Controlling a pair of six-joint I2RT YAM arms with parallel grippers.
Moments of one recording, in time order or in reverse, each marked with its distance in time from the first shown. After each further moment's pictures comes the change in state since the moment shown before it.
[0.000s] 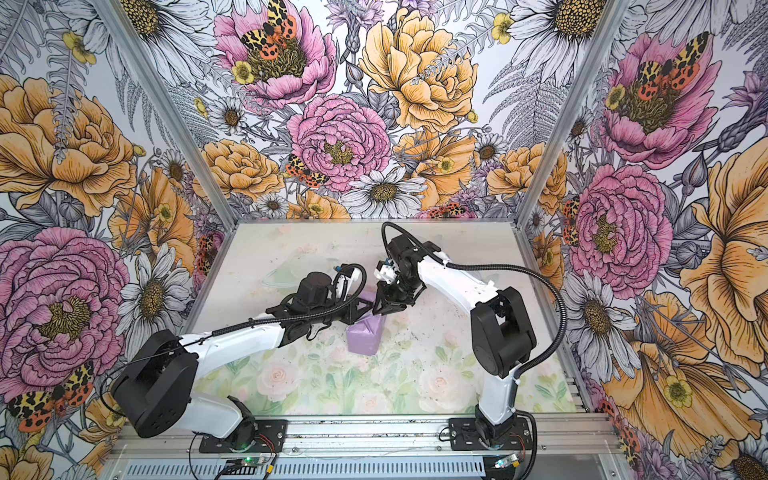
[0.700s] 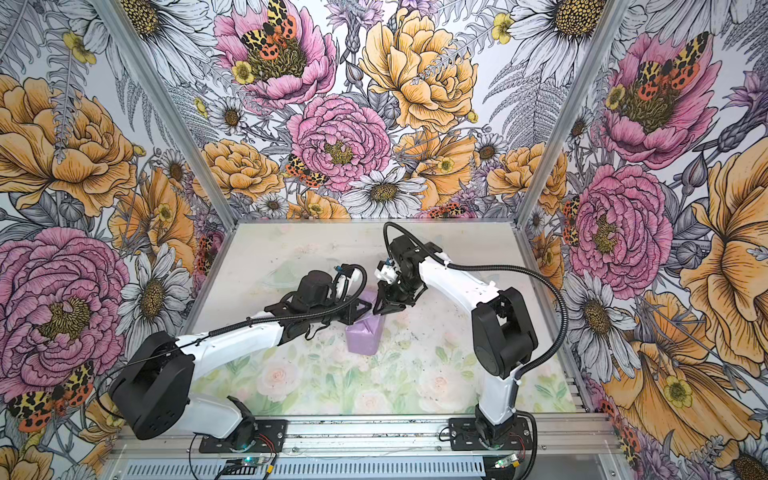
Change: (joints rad) left arm 0.003 0.005 0.032 -0.079 -0.006 0.022; right arm 0.000 -0.012 -0.023 0.020 -0.019 0.015
